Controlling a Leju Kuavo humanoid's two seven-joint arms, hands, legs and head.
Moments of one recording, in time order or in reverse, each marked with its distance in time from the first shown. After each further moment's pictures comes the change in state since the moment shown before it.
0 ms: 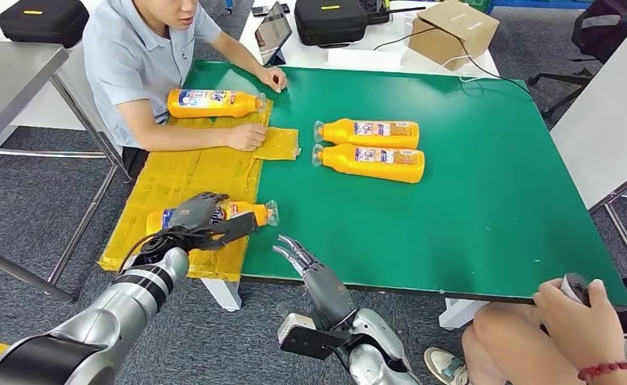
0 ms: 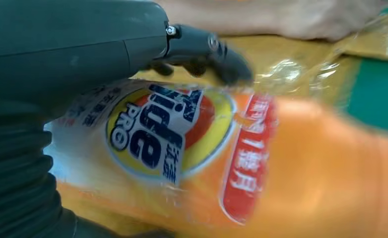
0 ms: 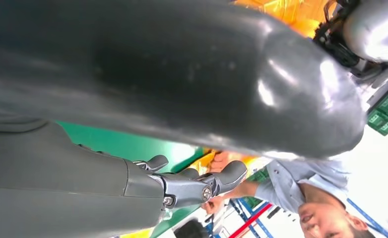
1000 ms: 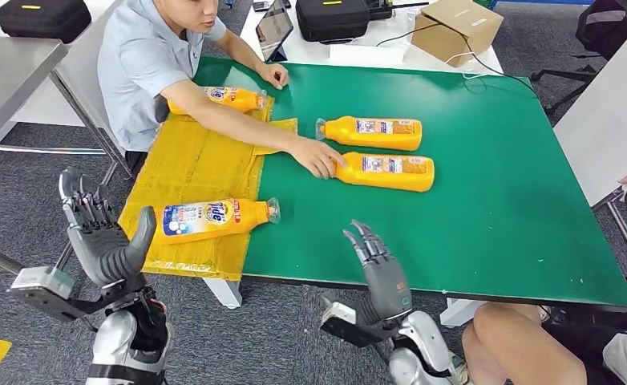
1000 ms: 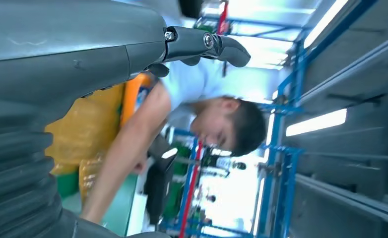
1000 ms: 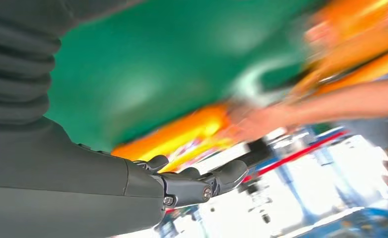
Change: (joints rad) left arm 0.668 -0.158 0.159 -1.198 1.184 0.194 -0.561; right arm 0.041 -0.122 -0.166 -0.036 0.222 -0.297 0.121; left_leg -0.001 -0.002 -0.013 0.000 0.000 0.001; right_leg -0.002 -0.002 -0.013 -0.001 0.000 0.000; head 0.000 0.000
